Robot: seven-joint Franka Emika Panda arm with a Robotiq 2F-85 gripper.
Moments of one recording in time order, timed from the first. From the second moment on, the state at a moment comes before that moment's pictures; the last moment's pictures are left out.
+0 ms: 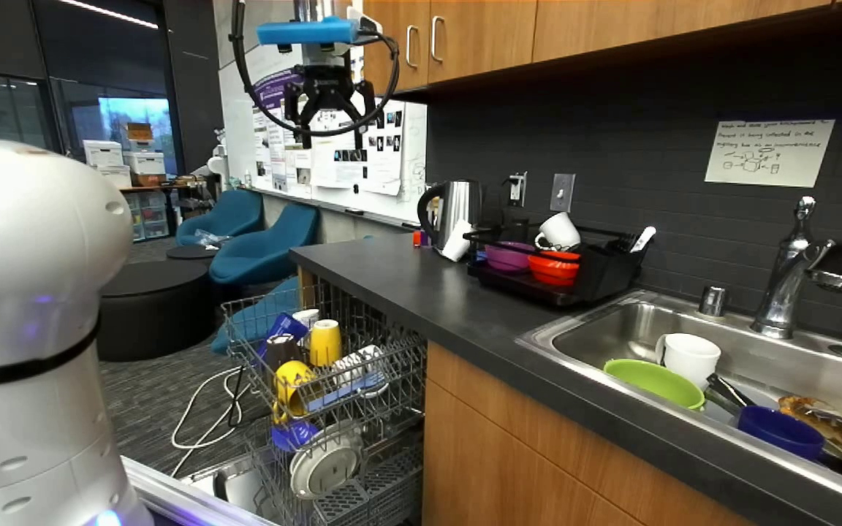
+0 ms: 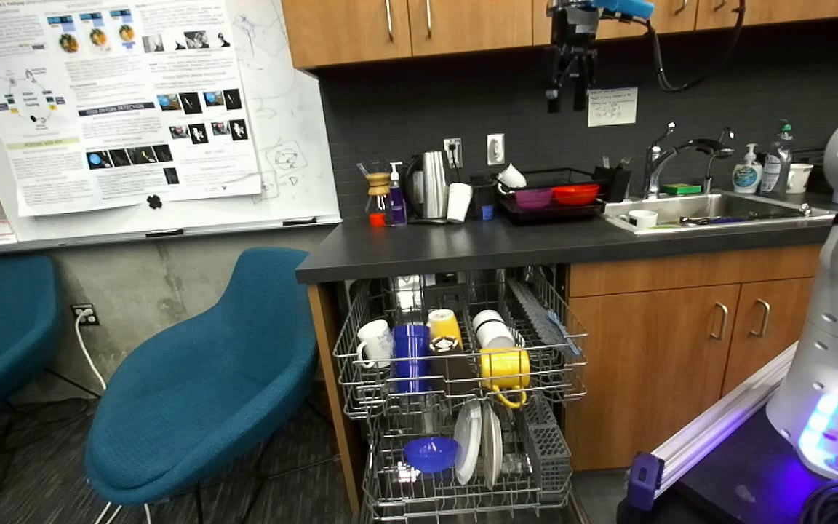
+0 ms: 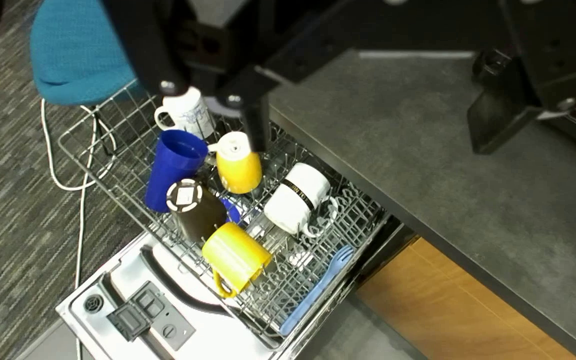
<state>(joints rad) 0.02 -0.43 -0.08 -2.21 -0.03 1.85 -0.24</state>
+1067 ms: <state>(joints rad) 0.27 -0.31 0.10 -2.33 0.09 1.66 -0.52</state>
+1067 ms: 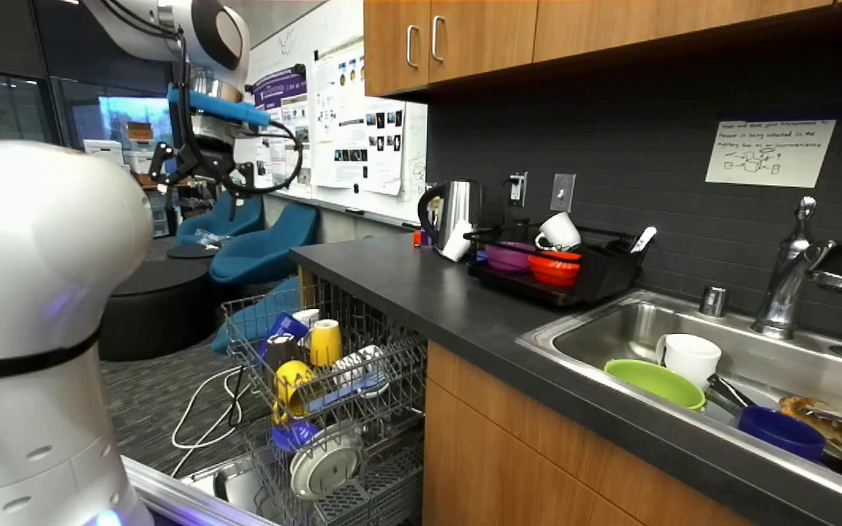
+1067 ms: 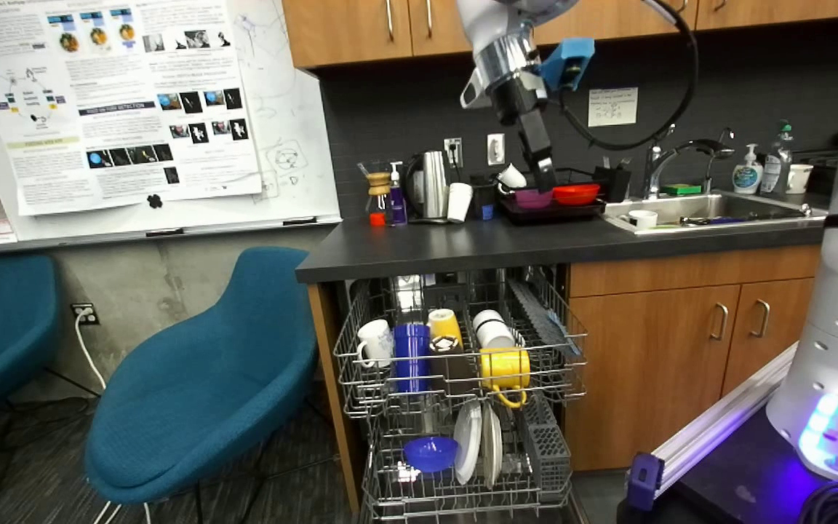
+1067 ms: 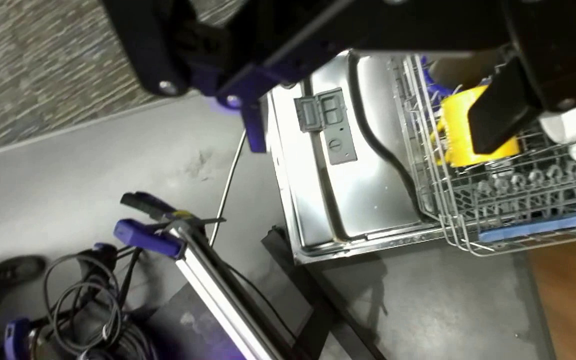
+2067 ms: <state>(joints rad) 0.37 -0.13 0.29 -2.53 0.09 2.01 -0.58</state>
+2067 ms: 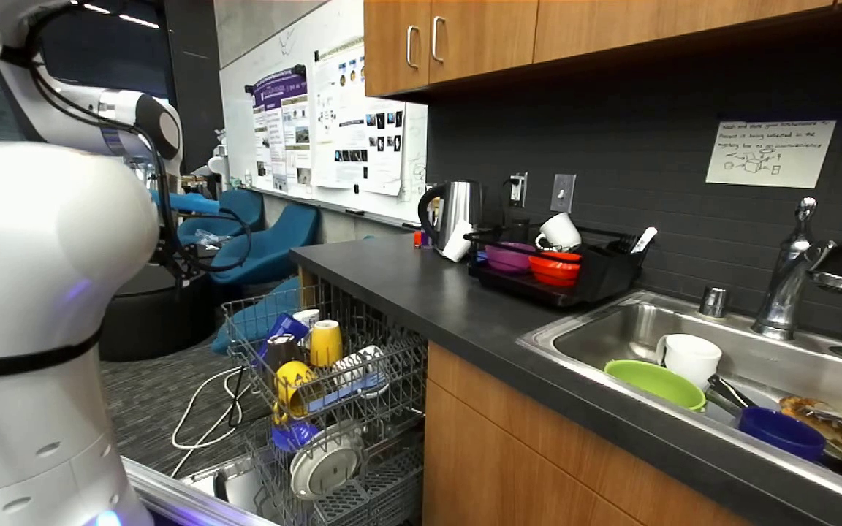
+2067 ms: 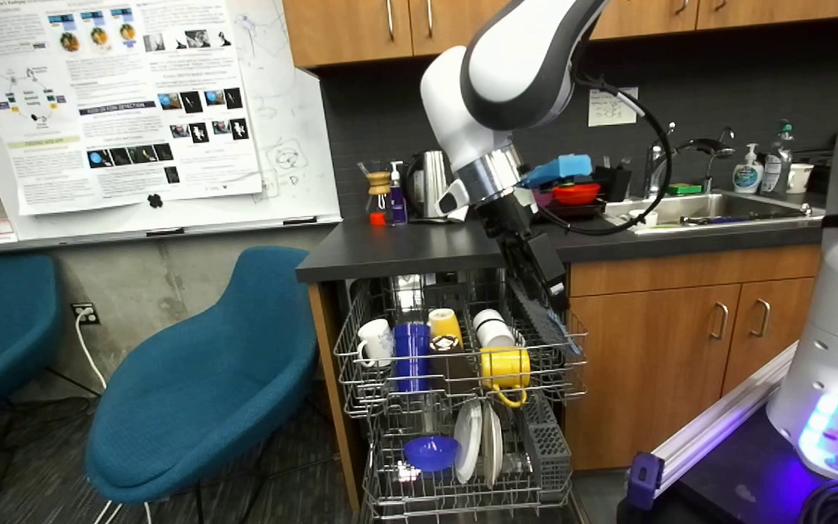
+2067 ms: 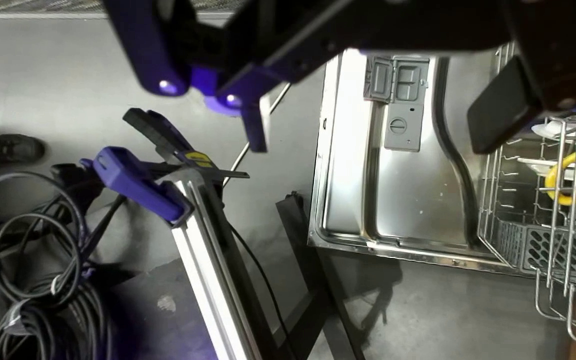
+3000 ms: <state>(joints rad) 0.37 -0.12 0.29 -2.58 0.10 2.16 -0.59</state>
